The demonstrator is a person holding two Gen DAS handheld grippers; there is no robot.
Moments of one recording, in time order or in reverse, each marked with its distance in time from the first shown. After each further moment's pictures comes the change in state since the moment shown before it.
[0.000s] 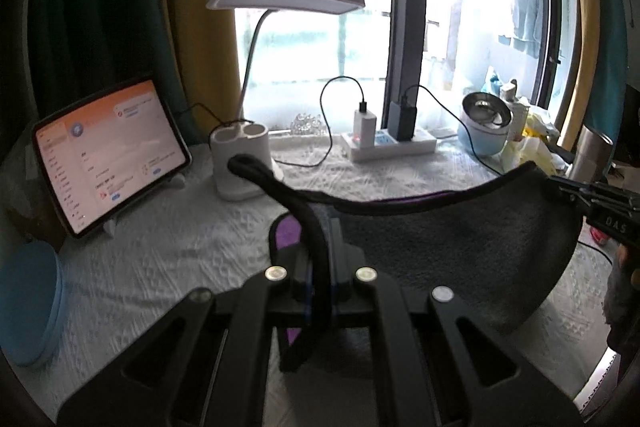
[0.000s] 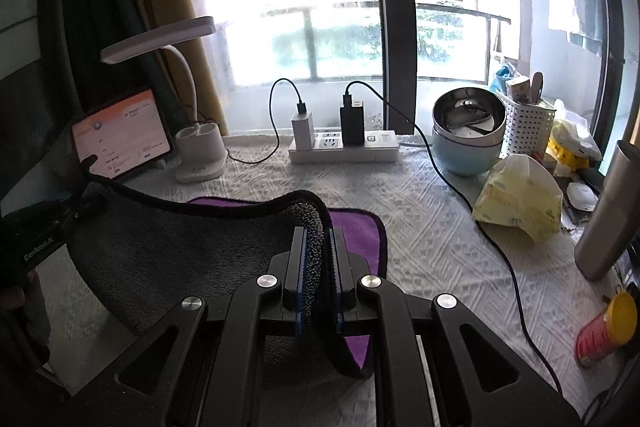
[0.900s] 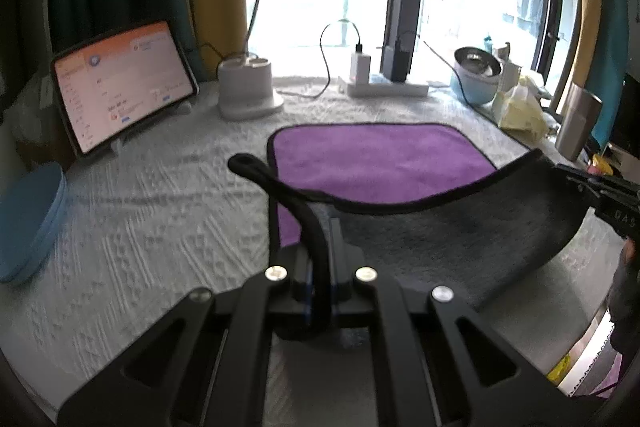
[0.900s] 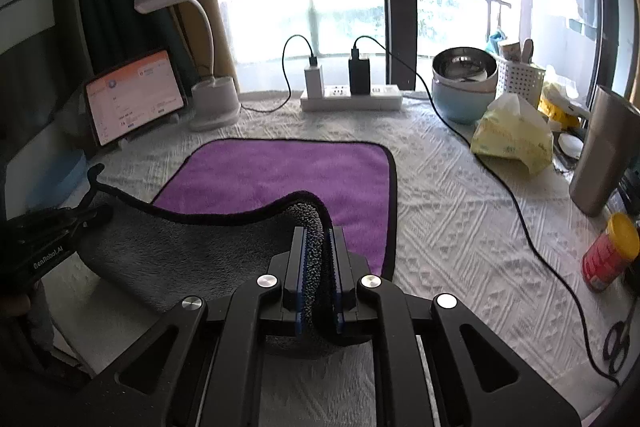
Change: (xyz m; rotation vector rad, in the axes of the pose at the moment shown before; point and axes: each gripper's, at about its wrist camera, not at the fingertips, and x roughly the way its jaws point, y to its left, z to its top) left arm -0.035 -0.008 -0.075 -0.029 0.106 0.001; right arm -0.035 0.023 -0.064 -0.010 0.072 -0.004
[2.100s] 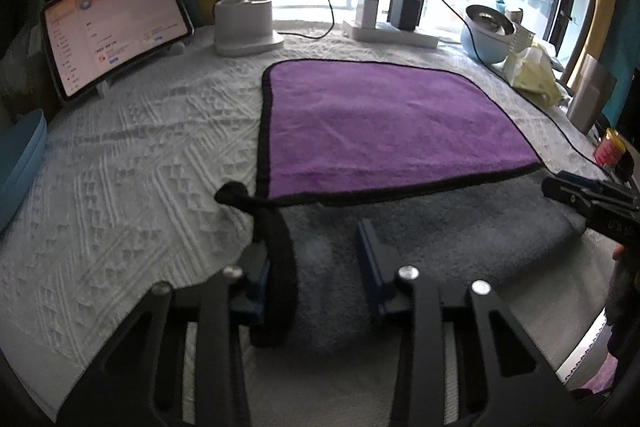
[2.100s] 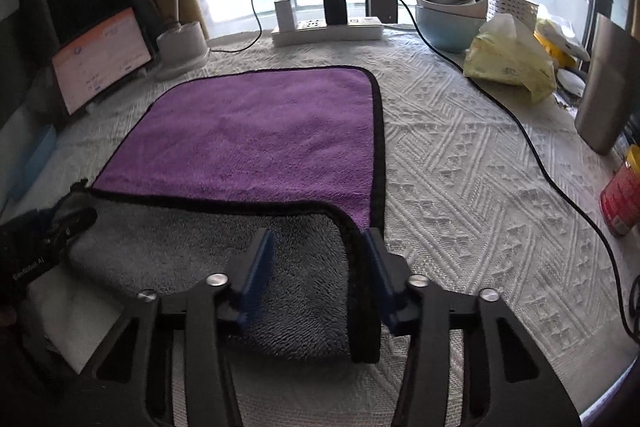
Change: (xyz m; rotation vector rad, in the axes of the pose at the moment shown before) left arm 0.033 -0.002 -0.040 -0.026 0.144 0.003; right arm 0.039 -0.011 -0.038 0.052 0.181 -0.055
